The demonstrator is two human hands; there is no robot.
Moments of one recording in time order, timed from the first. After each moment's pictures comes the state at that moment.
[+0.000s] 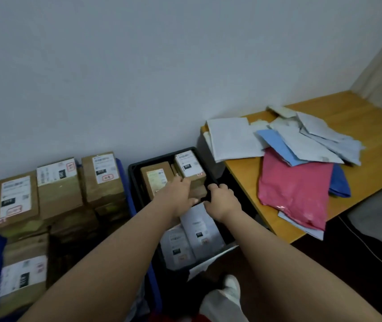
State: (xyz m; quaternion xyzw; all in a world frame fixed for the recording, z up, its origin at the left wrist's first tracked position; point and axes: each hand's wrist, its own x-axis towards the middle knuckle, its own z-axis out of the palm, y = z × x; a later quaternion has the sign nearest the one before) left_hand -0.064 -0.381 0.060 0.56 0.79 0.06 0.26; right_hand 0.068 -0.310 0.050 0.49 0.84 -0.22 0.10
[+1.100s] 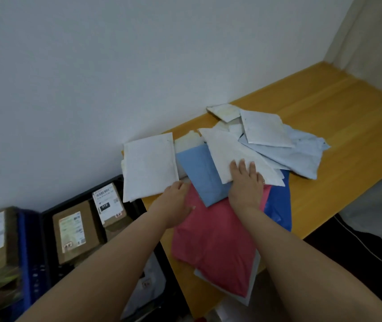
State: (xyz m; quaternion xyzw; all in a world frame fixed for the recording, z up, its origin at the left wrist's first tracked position) left_hand 0.122 -0.061 0.049 0.59 0.76 0.02 0.28; right_hand 0.283 0.050 0.020 0.58 0.81 -0.10 -0.01
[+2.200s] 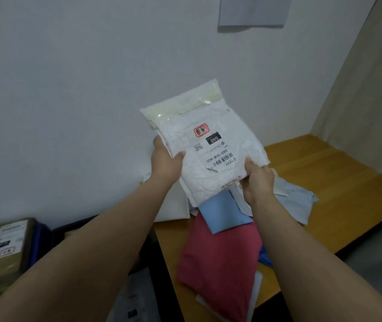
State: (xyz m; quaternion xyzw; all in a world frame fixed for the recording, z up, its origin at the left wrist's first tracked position) left_hand 0.084 -0.061 0.195 0.33 0.73 0.59 0.13; right_hand 0.258 0.037 0.170 0.38 0.30 -0.69 -0.55
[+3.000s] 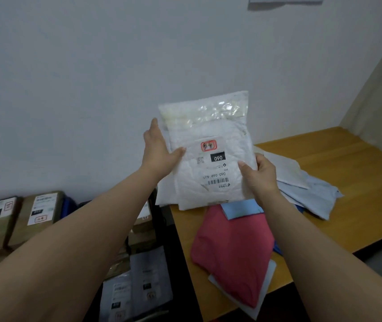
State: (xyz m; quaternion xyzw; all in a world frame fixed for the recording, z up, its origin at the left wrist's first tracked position) left_hand 0.047 -0.120 0.185 0.38 0.79 0.47 0.10; right_hand 0.251 0.011 0.141 0.42 0.62 -0.54 -0.39
